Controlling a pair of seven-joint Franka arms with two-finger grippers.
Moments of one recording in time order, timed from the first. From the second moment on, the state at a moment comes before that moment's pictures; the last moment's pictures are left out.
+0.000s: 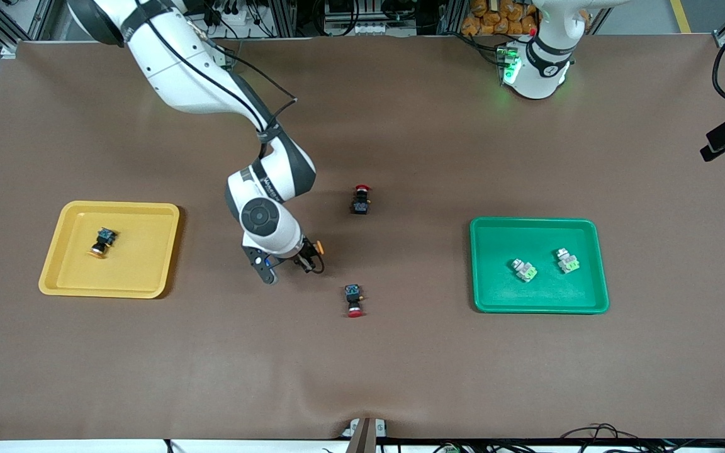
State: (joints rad) left arm 0.06 -0.01 -0.01 -1.48 0.03 1.49 -0.11; right arm 0.49 0.72 0.02 -1.58 0.09 2.20 1.38
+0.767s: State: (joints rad) left arm 0.05 -0.02 -0.01 -1.48 0.03 1.46 -0.11; right arm 0.25 0.67 0.02 -1.48 0.09 1.79 0.75
